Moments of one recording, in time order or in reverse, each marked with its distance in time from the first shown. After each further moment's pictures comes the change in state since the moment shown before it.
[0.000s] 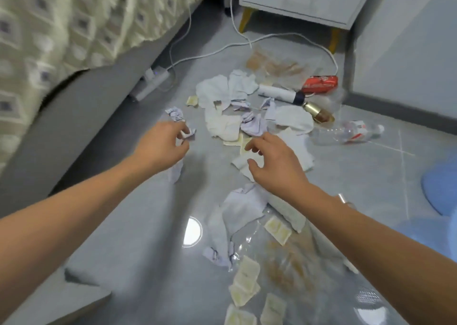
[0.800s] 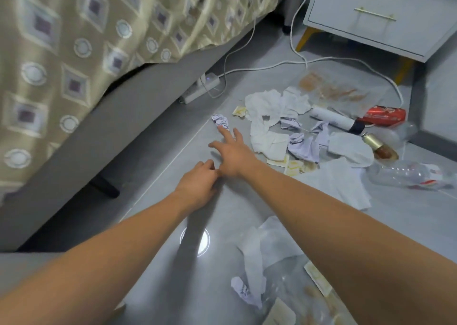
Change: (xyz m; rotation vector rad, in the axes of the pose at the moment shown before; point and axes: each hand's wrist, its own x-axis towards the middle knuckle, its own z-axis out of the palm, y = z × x) left_hand -0.016 -0.066 0.088 0.172 -0.197 0.002; right_hand 0.141 -0.083 0.156 -0.261 -0.511 -0.217
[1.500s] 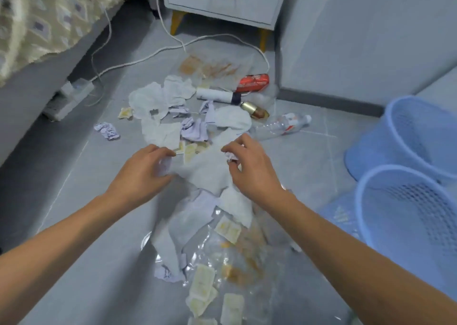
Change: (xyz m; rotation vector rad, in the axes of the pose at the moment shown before) left_hand 0.001 0.143 -0.075 -0.247 0.091 0.270; right_hand -0.276 0.120 -0.050 0.232 0.667 0.368
